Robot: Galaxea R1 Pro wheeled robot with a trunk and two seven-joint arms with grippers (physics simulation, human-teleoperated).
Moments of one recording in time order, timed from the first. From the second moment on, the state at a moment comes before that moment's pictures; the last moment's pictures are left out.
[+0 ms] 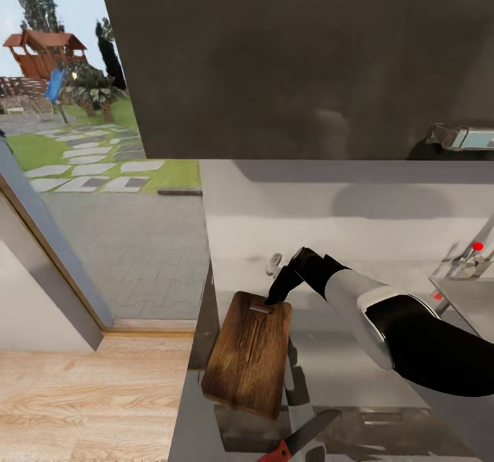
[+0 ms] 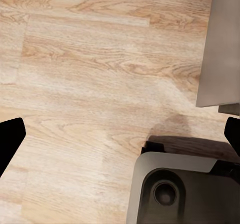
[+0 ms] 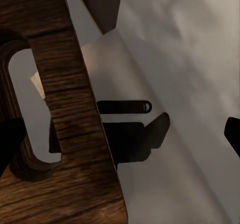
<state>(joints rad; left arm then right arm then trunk) 0.00 0.07 0.17 -0.54 0.01 -0.18 0.00 -1.31 0.15 0.30 -0.05 0.61 0.34 0.73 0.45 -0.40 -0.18</state>
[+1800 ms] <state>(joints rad) 0.00 0.07 0.17 -0.54 0.01 -0.18 0.00 -1.31 0.15 0.29 -0.05 0.61 0.34 0.73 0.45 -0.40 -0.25</state>
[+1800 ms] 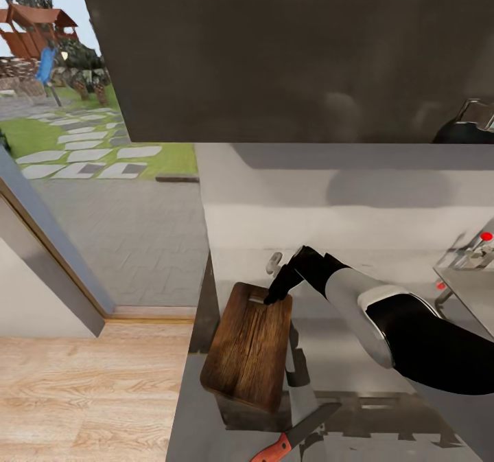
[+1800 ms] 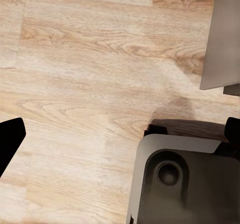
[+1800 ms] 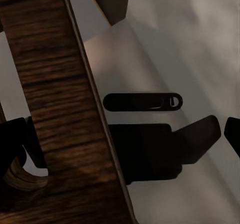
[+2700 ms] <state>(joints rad) 0.00 0.07 0.17 -0.54 0.01 -0.17 0.00 -1.31 0.15 0.28 -0.05 0.61 0.35 0.73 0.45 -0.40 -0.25</state>
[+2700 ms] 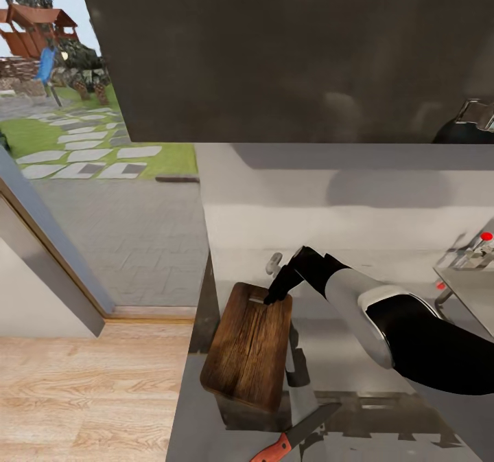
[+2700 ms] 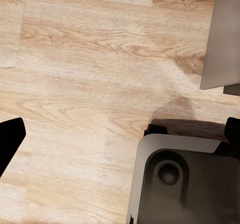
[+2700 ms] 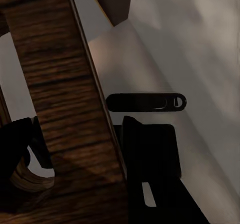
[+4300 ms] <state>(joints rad) 0.00 0.07 0.17 -0.54 0.01 -0.17 0.00 -1.31 0.15 0.30 -0.05 0.61 0.35 0.72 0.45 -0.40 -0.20</state>
